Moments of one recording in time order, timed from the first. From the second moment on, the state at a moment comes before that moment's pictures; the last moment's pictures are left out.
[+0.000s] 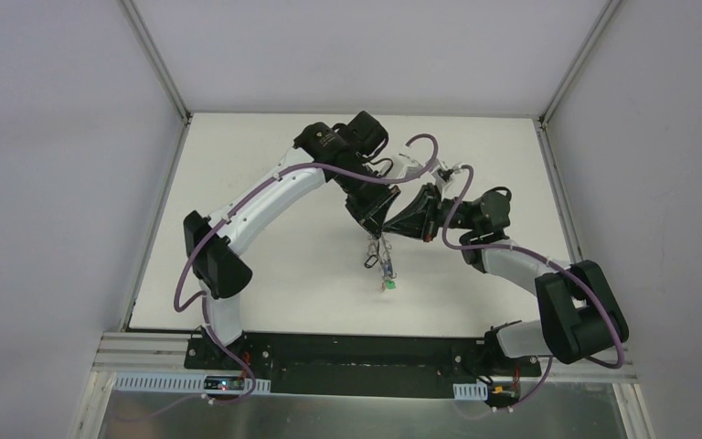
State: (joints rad) left arm -0.81 1.89 2.05 -1.34 0.55 0.12; right arm 0.38 1.37 0.56 1.17 -1.21 0.79
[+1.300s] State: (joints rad) left arm -0.71 1.58 1.52 -0.57 0.77 -0.02; right arm 0.29 1.39 0.53 1.36 -1.05 1.11
